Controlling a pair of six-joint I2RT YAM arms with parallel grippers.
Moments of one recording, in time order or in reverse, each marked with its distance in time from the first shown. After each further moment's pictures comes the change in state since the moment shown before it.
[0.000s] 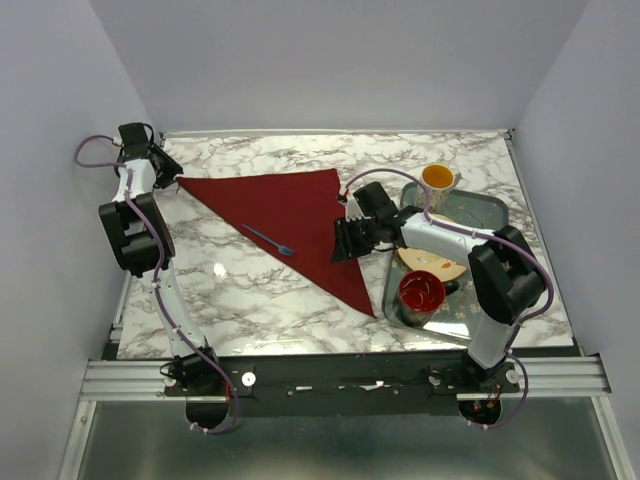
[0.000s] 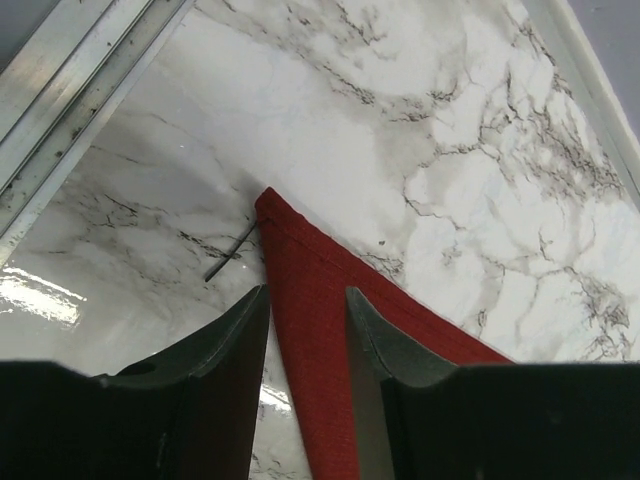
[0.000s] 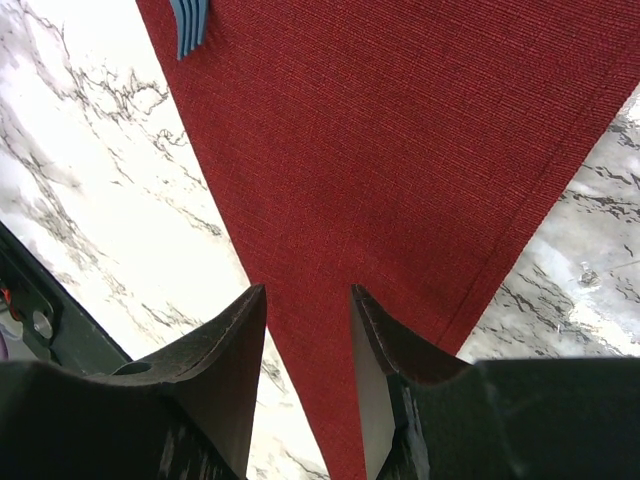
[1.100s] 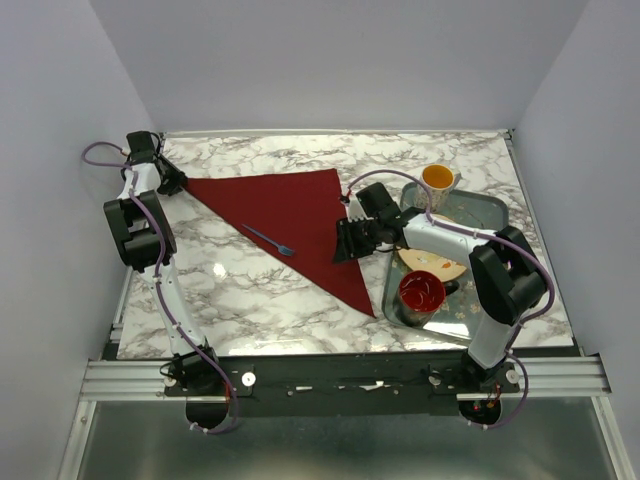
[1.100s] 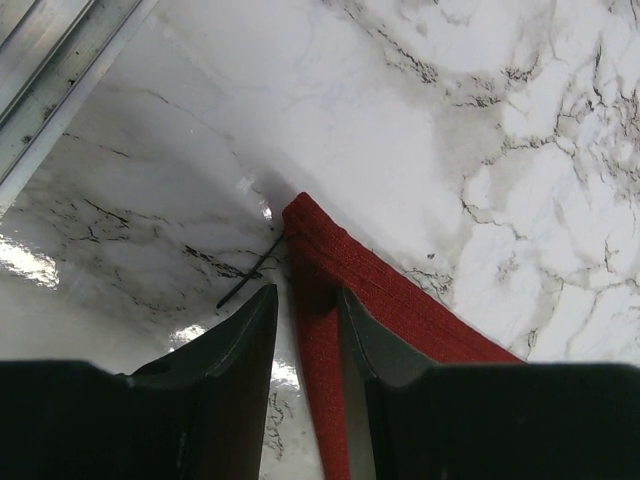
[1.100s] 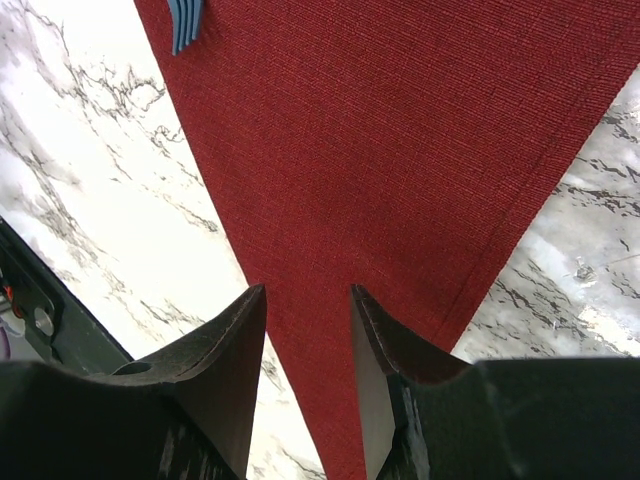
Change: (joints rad) left arm -0.005 0.091 0.017 -0.005 0.002 -0.016; right arm -0.013 -0.008 -0.024 0.019 -0.017 0.000
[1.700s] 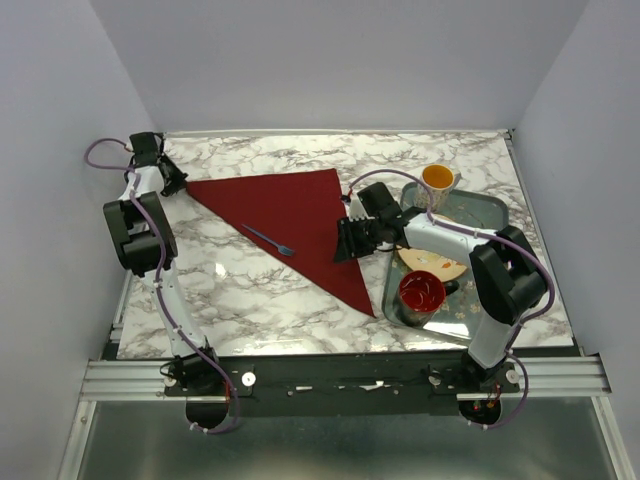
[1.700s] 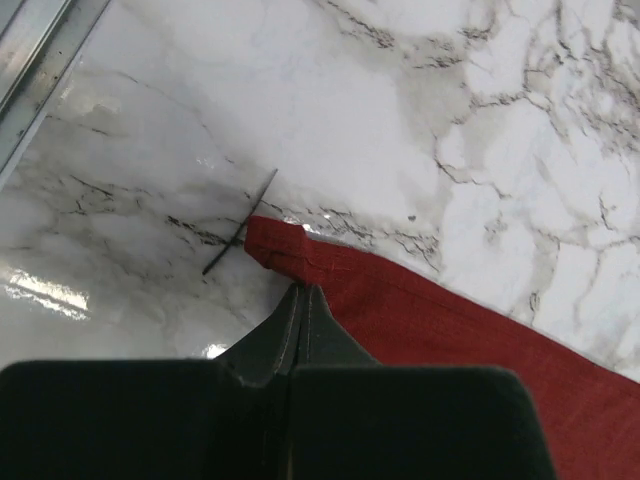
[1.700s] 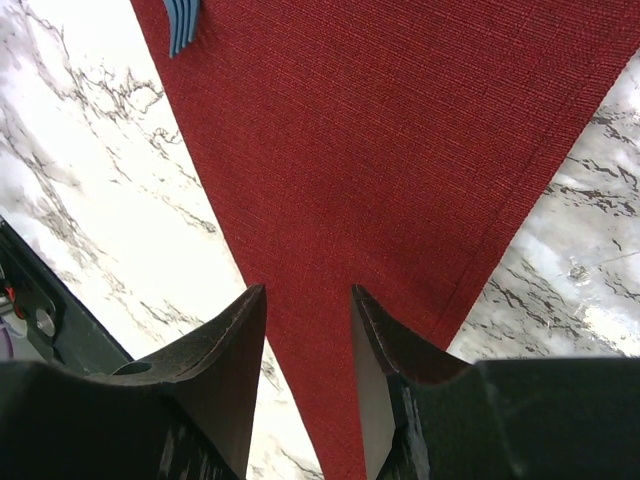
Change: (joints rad) left arm -0.021 -0.067 -0.105 0.095 -0.008 0.085; right arm -0.008 0.000 -0.004 0.005 -0.005 0.000
